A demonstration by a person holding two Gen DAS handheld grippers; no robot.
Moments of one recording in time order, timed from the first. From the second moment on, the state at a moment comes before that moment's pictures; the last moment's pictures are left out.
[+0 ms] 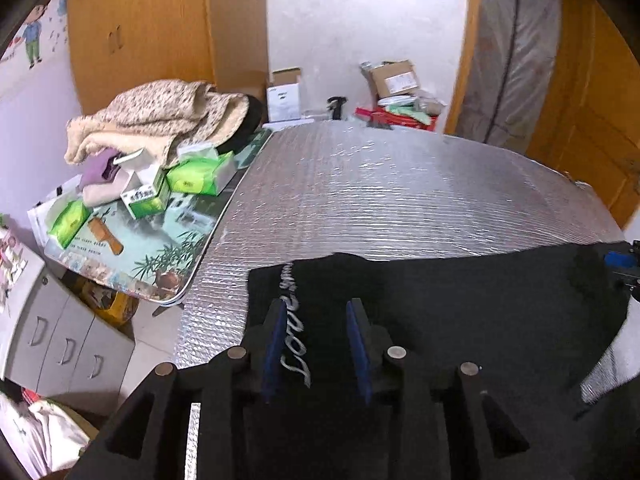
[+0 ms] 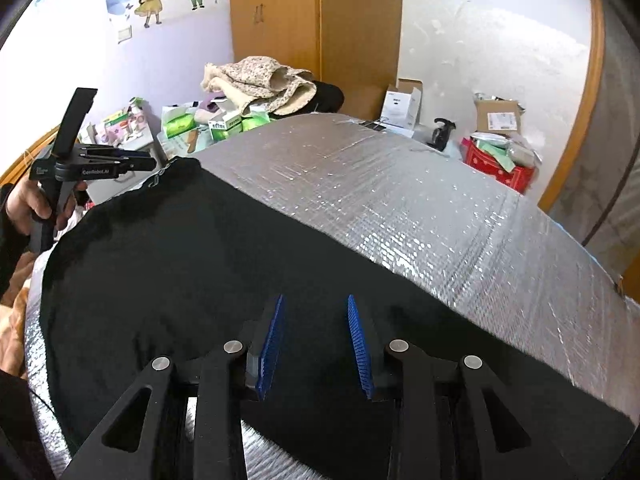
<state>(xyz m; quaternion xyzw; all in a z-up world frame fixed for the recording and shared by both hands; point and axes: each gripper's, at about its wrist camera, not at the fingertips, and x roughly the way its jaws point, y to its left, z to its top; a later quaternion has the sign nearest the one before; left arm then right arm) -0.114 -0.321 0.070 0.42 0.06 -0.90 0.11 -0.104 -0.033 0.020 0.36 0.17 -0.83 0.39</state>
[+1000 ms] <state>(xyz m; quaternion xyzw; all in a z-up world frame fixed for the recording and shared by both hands) -0.154 -0.345 0.034 0.46 0.03 -0.88 0.12 -0.174 -0.053 -0.025 0.41 0.23 -0.79 0.39</state>
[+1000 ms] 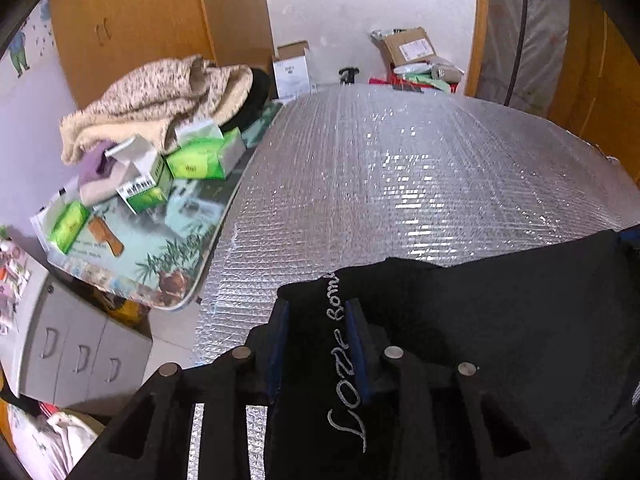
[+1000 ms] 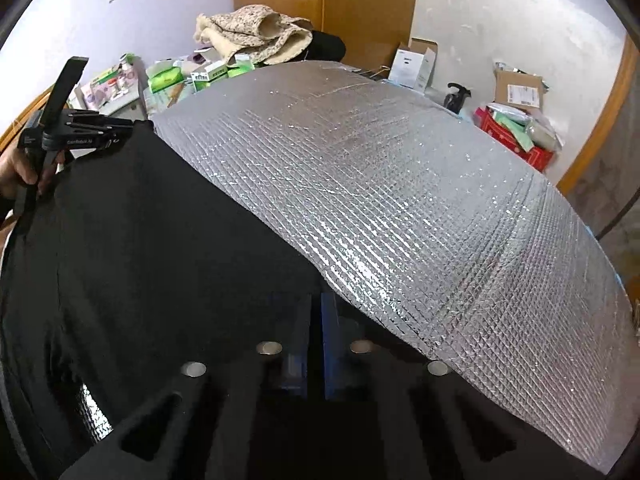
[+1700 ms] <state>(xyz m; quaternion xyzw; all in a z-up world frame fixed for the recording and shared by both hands) 0.009 -0.298 0.161 0.25 0.05 -0.96 0.09 -0.016 -0.001 0.100 0.30 0.21 -0.84 0.40</state>
